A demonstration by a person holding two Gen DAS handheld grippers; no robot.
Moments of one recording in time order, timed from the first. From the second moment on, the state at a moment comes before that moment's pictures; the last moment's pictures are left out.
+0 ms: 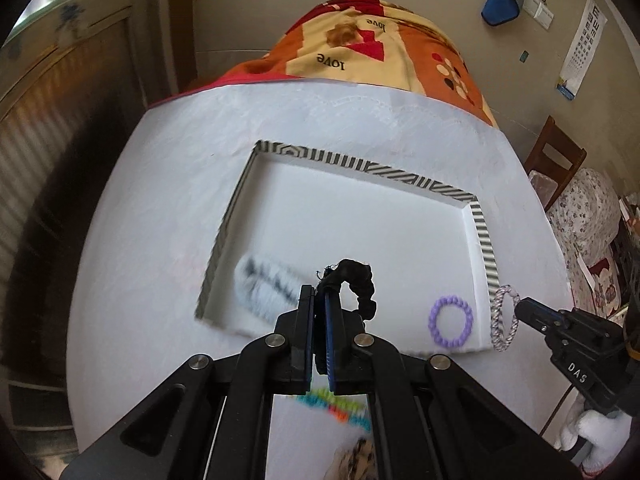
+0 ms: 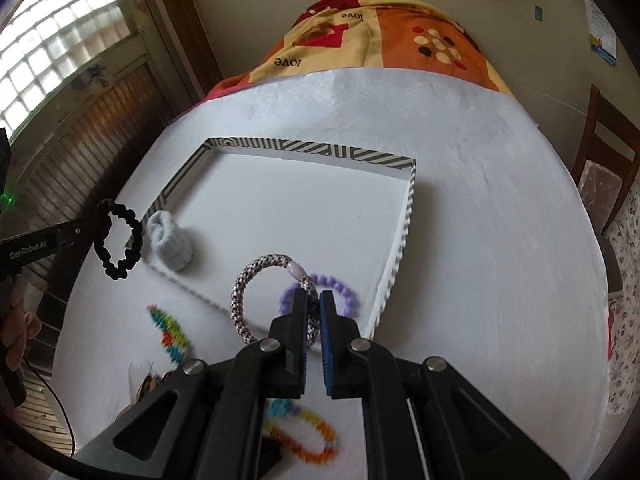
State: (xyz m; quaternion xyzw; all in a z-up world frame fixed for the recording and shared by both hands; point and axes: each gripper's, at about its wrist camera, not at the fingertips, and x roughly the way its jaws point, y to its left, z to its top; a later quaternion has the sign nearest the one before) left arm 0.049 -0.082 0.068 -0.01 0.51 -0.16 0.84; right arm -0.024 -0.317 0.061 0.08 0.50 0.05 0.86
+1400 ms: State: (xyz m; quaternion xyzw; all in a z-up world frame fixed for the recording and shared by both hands) left arm 0.088 -0.067 0.049 0.01 0.51 -0.08 0.86; right arm 0.014 -0.323 0.028 0.12 0.52 0.03 0.84
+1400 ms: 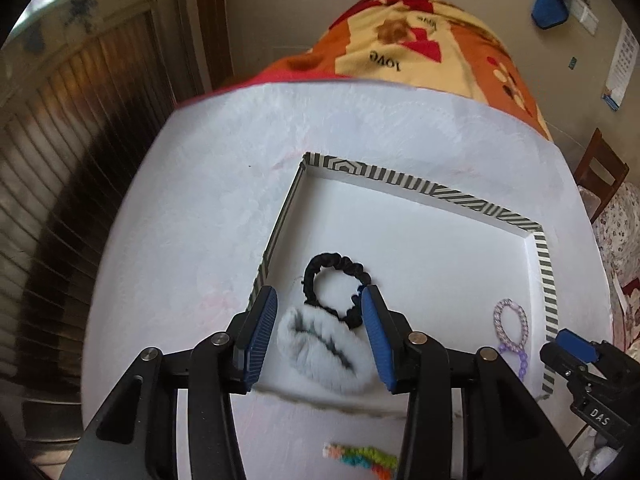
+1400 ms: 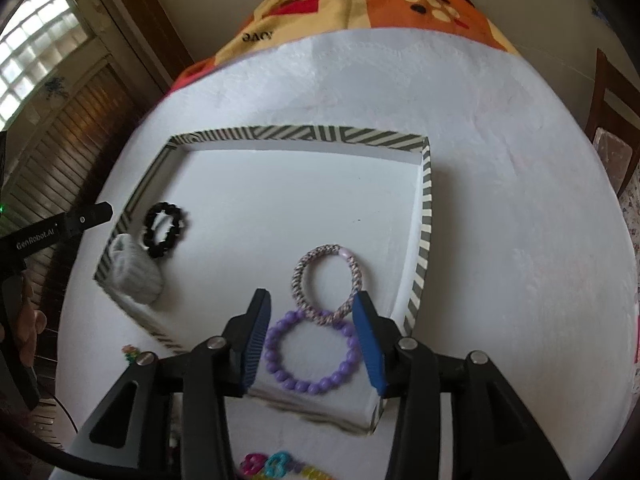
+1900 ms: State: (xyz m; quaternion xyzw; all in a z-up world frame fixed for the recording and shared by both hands) left arm -0.002 -0.077 0.080 0.03 0.48 -0.09 0.87; right arm -0.068 -0.309 0.070 0.13 0.49 0.03 0.86
